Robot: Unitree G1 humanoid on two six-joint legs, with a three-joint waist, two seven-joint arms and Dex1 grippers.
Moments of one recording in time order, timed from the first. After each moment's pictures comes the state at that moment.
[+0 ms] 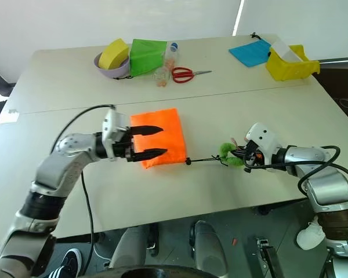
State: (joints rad) left arm -0.48 0.47 -0.25 -0.03 -0.36 0.24 -1.10; right arm -0.22 -0.88 -0.04 -0.14 0.30 0.56 0.92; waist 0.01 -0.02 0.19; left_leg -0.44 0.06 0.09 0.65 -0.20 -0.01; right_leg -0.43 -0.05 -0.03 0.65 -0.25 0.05
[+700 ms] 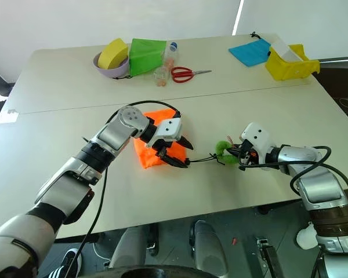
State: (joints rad) left arm -0.98 0.28 -0.51 0.55 -0.05 0.16 -1.43; right arm -0.25 -0.83 -0.01 -0.10 0.27 0.51 0.90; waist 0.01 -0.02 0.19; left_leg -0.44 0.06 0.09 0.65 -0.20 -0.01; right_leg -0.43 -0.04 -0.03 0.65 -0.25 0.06
